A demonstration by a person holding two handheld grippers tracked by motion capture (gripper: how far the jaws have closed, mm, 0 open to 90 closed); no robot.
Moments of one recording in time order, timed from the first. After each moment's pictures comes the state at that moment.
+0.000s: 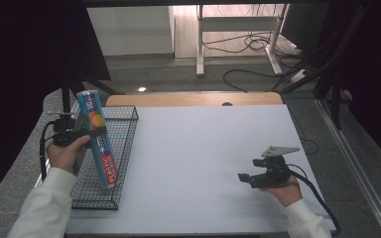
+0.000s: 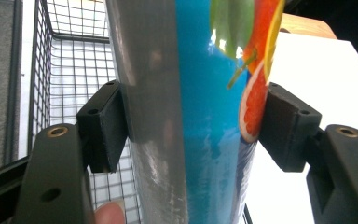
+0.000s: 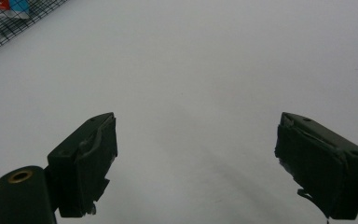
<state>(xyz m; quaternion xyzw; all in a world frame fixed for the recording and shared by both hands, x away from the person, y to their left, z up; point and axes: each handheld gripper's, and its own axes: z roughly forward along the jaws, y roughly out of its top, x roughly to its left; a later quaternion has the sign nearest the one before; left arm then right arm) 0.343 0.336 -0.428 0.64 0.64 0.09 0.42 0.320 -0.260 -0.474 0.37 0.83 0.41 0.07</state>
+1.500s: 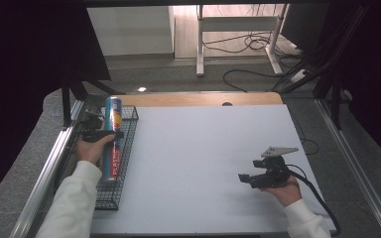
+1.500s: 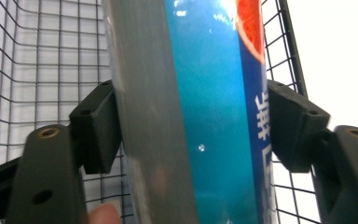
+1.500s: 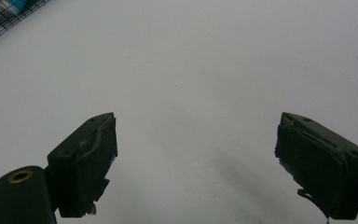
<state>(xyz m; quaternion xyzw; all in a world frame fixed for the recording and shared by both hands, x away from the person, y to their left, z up) 0.399 0.306 -0.487 0.65 0.69 0.06 0.31 0.324 -0.261 -0.481 0.38 0.83 0.40 0.06</state>
